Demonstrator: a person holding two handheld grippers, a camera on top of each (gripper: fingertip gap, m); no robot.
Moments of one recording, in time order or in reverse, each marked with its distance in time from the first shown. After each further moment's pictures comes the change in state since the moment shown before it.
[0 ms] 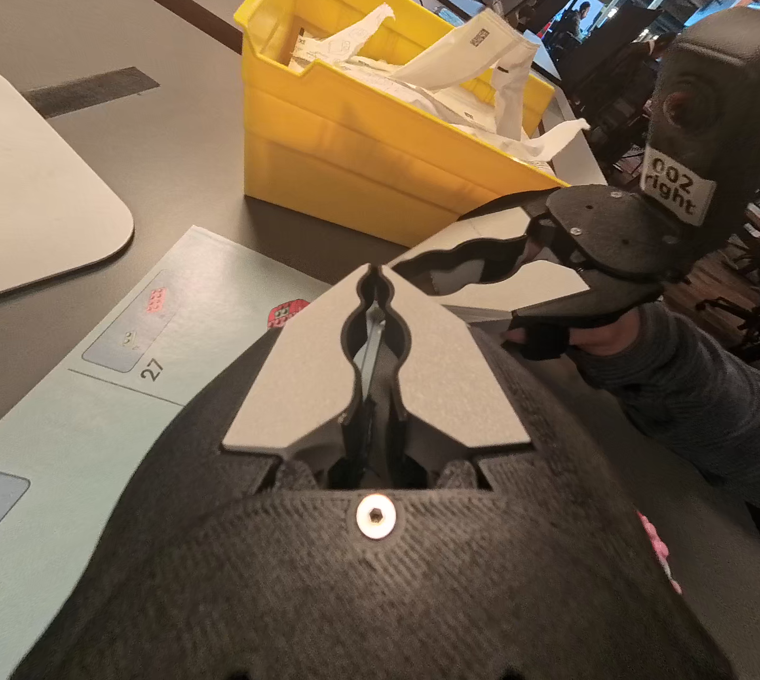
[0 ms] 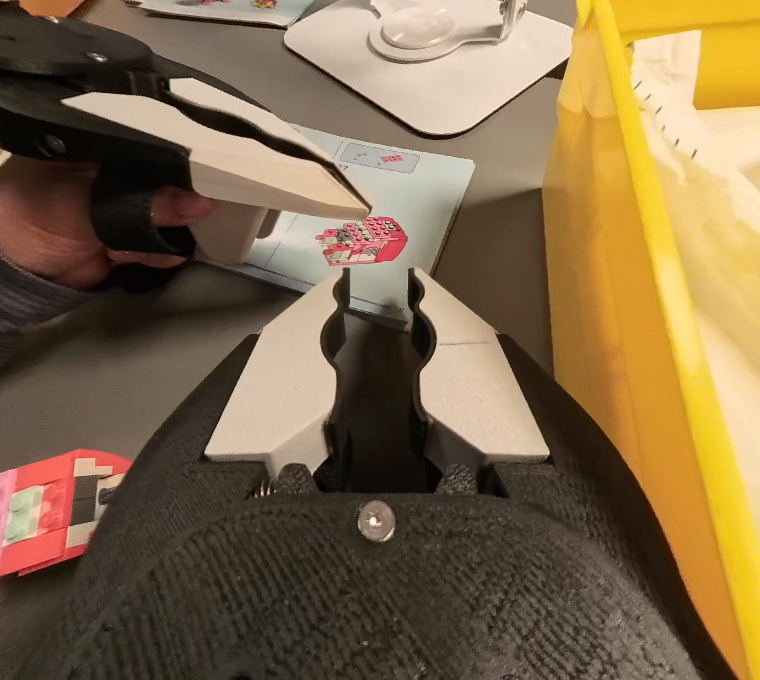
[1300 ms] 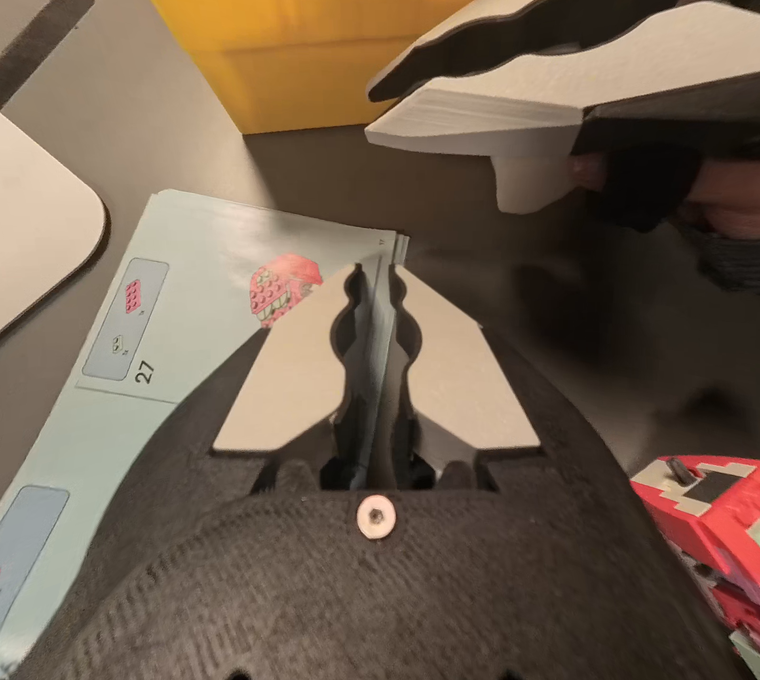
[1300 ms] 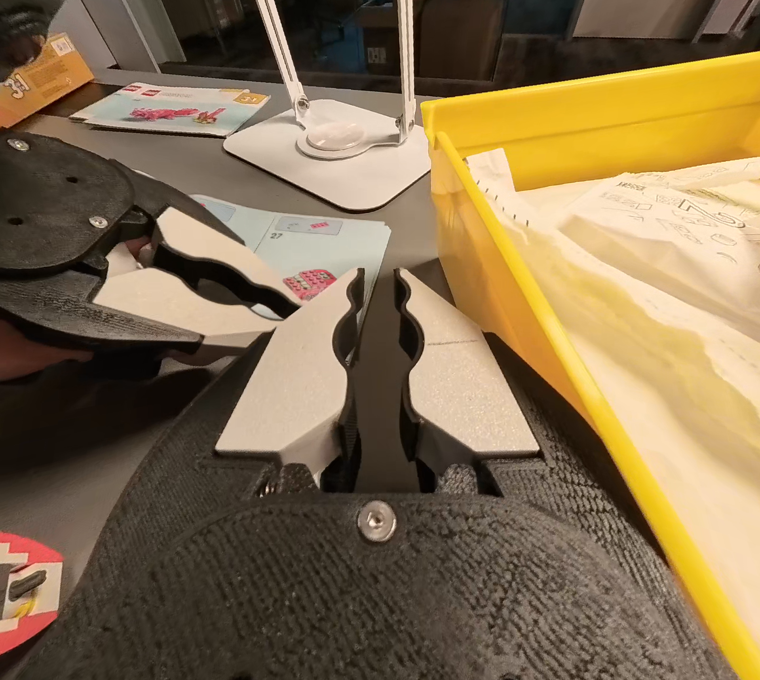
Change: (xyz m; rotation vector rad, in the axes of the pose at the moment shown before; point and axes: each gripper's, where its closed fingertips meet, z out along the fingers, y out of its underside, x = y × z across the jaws) left arm -0.010 0.051 0.018 -0.364 -0.186 0.334; right arm 0.033 -0.029 -0.021 0.239 0.193 0.008
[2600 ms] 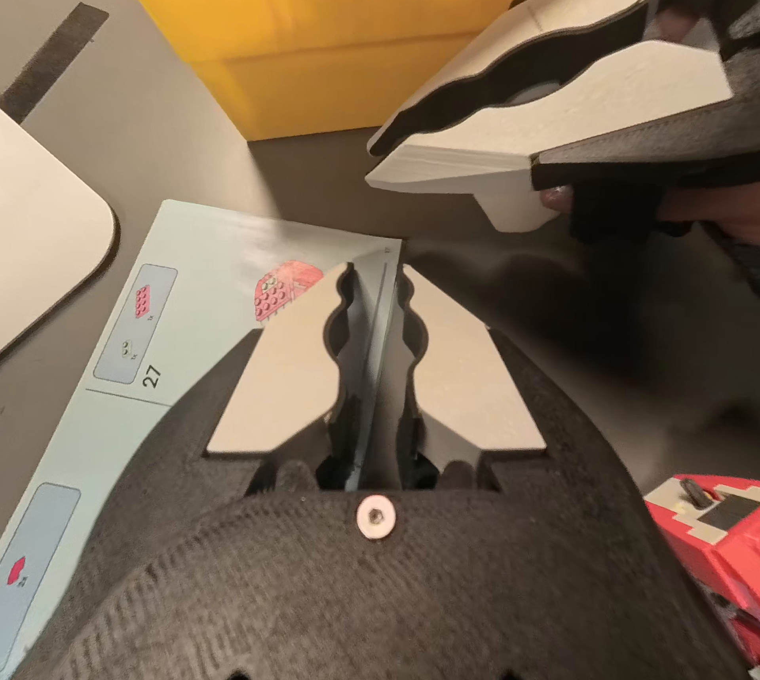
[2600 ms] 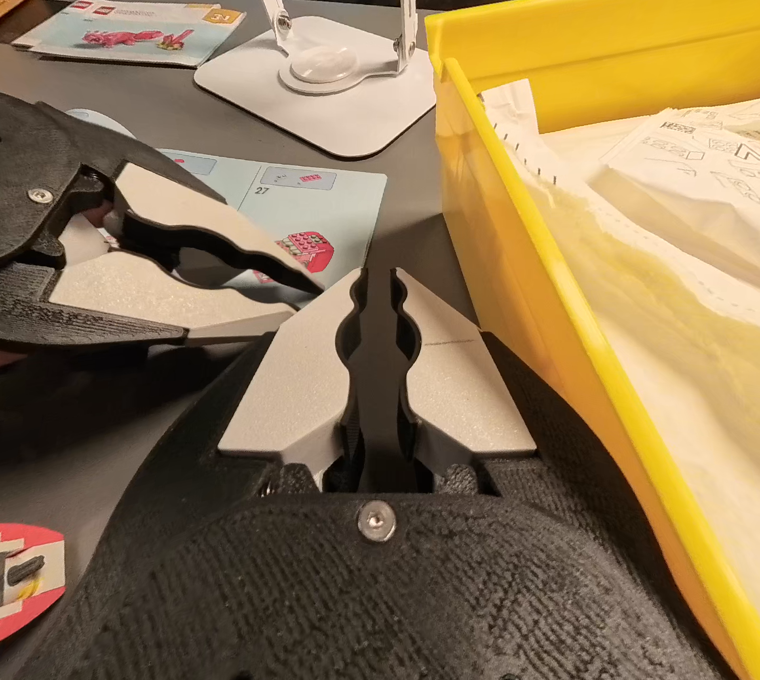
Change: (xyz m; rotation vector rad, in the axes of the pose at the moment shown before) left arm -0.001 -0.002 0.003 -0.006 -0.043 0.028; right arm 0.002 0.024 0.006 -0.165 0.009 0.012
